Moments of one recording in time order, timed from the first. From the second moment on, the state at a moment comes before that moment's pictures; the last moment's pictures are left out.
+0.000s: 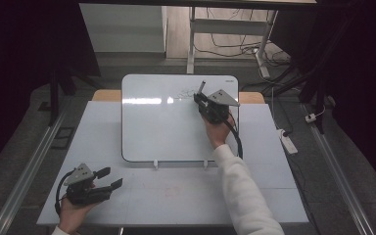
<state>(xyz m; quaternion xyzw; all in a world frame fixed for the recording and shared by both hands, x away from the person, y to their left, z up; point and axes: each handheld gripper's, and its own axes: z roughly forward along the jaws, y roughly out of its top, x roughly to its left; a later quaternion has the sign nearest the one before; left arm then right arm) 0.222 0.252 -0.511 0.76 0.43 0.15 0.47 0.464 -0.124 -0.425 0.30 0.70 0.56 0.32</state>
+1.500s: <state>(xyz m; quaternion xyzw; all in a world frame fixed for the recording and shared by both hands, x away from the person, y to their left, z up) 0.218 0.253 -0.507 0.75 0.43 0.16 0.47 0.465 -0.068 -0.424 0.32 0.67 0.58 0.34</state>
